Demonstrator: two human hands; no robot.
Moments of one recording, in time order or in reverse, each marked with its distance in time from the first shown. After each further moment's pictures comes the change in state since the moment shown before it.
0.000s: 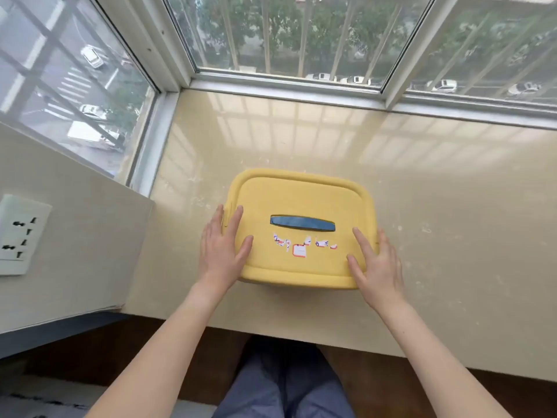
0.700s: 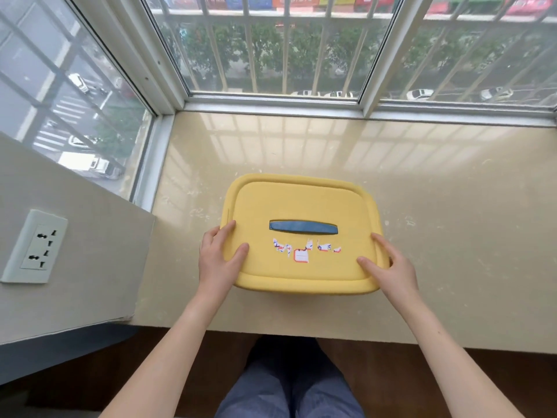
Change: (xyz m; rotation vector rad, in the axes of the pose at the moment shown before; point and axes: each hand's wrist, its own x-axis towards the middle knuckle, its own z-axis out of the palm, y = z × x) left_hand -0.034 0.013 -0.036 -0.466 0.043 -0.178; right_hand -0.042 0.003 -0.047 0.630 0.047 0.328
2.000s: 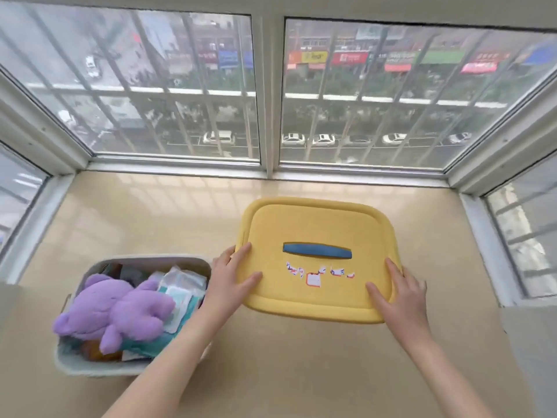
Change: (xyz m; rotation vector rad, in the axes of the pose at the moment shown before) left_hand 0.029 0.218 0.299 0.120 -0.191 0.191; right_hand 0.187 0.131 -0.290 -0.322 0.252 -0.185
